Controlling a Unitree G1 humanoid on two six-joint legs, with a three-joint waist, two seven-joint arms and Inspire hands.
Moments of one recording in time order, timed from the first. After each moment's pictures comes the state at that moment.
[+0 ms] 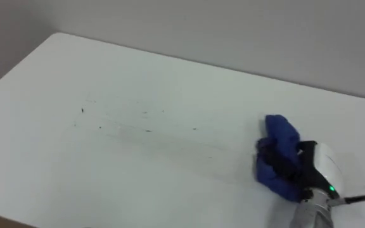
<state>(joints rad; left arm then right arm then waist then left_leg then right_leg) 0.24 0.23 0.31 0.89 0.34 0.21 0.22 0.06 -0.36 -0.07 0.68 -0.48 -0.01 -0.45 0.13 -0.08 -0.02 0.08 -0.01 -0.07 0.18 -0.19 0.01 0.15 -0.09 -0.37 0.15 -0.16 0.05</state>
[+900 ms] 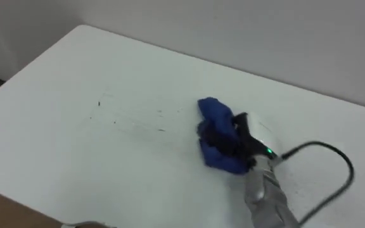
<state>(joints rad) 0.29 0.19 0.28 0.85 0.35 0.26 0.23 0.03 -0.26 -0.02 0.58 -0.56 -0.01 -0.41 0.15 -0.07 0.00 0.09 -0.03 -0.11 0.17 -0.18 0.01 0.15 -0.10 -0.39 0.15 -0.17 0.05</state>
